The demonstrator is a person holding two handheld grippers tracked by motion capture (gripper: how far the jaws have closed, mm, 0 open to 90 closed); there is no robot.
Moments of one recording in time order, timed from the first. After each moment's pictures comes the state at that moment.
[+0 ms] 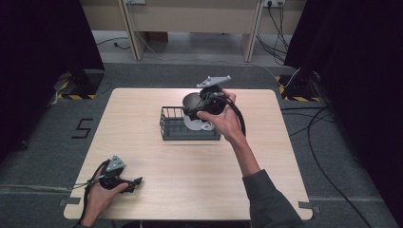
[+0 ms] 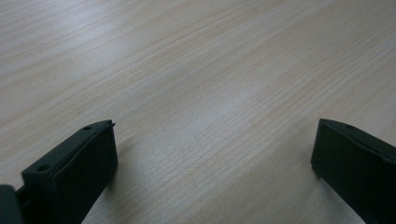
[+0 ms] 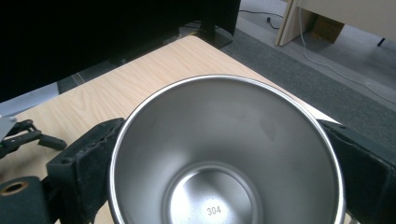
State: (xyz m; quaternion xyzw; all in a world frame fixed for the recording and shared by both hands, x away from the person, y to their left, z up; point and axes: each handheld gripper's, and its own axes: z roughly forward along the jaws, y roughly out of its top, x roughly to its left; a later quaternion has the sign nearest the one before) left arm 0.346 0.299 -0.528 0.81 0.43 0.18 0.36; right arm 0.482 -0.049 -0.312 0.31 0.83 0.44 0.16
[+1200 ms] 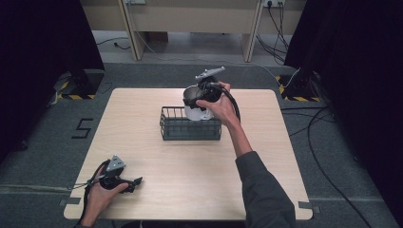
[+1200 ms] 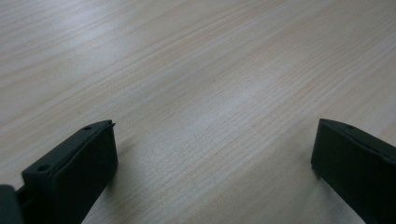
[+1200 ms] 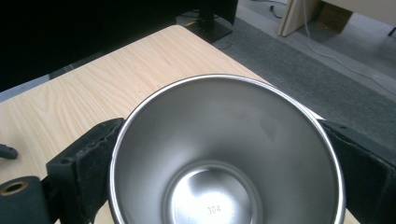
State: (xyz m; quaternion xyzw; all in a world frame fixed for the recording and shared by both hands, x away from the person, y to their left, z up) left arm 0.346 0.299 -0.528 0.81 0.43 0.18 0.36; right arm 0.553 -0.043 -0.342 0.30 0.84 0.43 0.14
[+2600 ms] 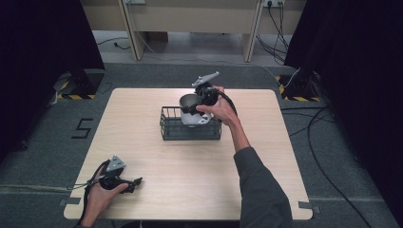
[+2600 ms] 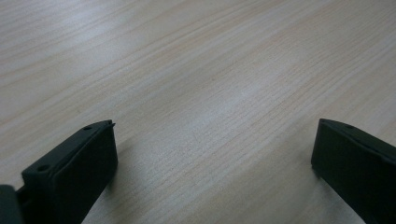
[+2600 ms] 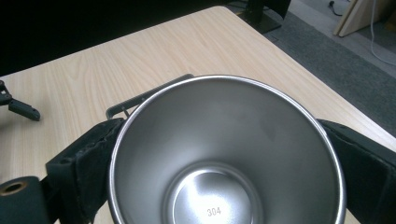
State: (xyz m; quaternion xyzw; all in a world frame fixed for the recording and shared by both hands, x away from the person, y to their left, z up) left arm 0.345 0.299 -0.528 0.81 0.43 0.18 0.36; right arm 0.578 -0.037 -0.379 0.22 0.87 0.44 0.08
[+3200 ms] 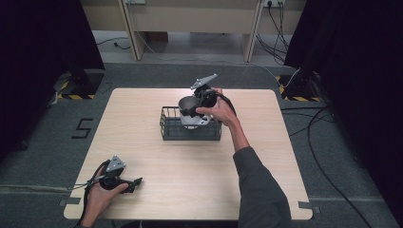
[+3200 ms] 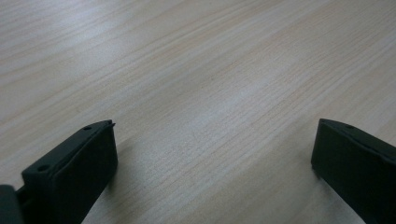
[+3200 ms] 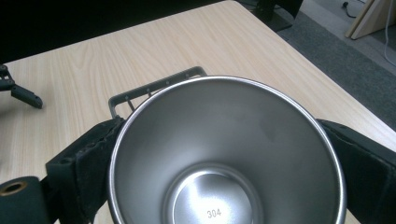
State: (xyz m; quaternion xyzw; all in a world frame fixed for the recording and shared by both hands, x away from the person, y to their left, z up) left arm 0.345 0.299 -0.528 0.81 0.43 0.18 0.36; right arm 0.579 -0.034 -0.389 0.20 0.88 0.43 0.07
